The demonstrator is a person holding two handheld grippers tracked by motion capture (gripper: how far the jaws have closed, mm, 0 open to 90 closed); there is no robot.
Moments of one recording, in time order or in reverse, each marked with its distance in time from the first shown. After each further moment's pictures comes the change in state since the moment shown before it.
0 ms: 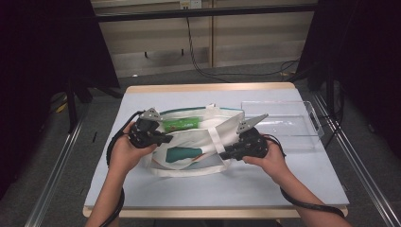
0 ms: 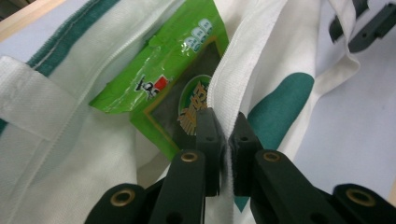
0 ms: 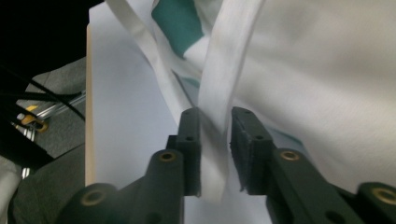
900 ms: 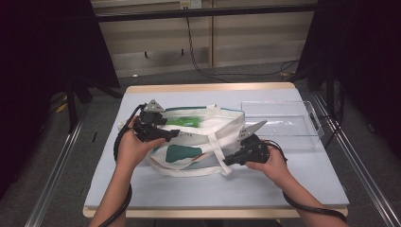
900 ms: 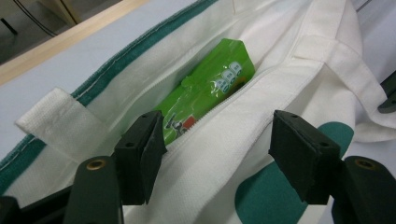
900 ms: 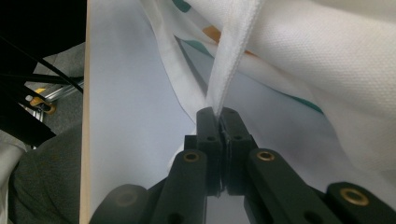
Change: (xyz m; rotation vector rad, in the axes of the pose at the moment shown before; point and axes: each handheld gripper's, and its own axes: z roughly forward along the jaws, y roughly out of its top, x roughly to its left) left arm 0.012 0.018 0.012 -0.085 0.119 -0.077; right arm -0.006 -0.026 0.010 0.080 0.052 -0.005
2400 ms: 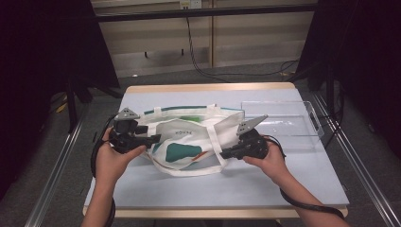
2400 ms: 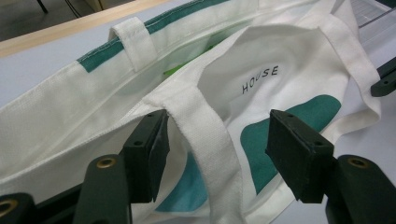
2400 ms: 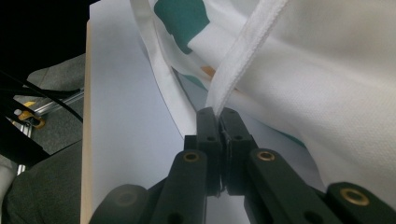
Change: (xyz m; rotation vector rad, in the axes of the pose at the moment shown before) left arm 0.000 -0.034 -0.054 -0.049 0.083 -0.165; right arm 0.006 0.018 -0.008 -0.056 -0.034 -0.020
